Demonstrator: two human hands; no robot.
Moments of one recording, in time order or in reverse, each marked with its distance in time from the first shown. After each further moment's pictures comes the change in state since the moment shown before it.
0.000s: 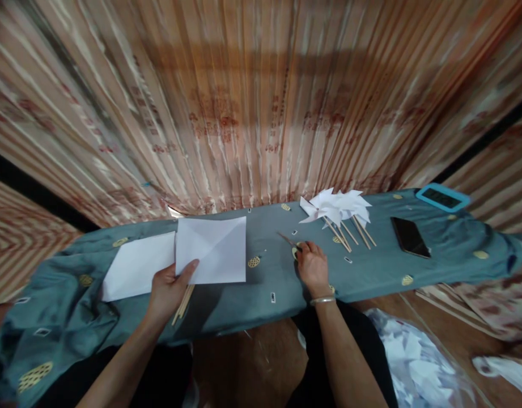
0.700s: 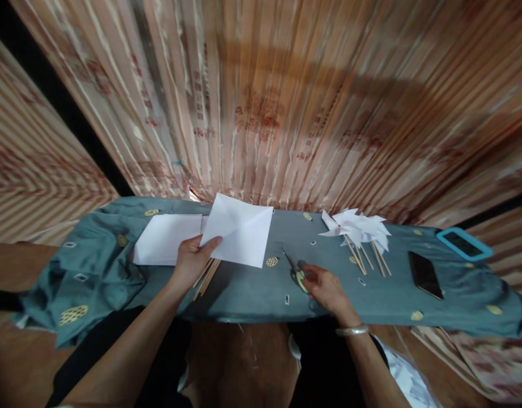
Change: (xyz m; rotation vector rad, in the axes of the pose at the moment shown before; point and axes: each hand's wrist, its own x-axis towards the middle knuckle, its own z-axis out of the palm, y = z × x) left_hand 0.011 0.004 -0.013 -0.307 0.081 -0.035; right_hand -0.017 -0.018 -0.042 0.342 -0.537 0.046
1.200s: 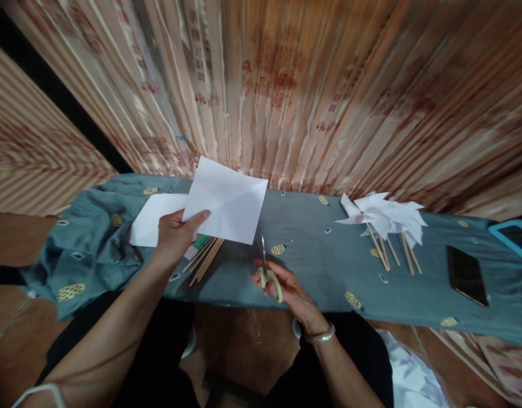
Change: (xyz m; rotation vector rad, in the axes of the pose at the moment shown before) left_hand 0.020 -0.008 -0.009 0.102 0.175 0.025; right_hand -0.019 -0.063 0.056 1.039 -0.504 -0.246
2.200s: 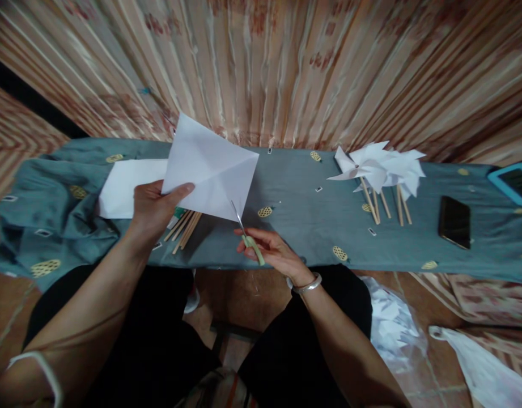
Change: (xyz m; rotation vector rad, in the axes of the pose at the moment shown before) left_hand -0.015 0.000 0.016 0.081 -0.056 -0.033; right_hand -0.004 -0.001 -0.007 -0.072 -0.086 0.034
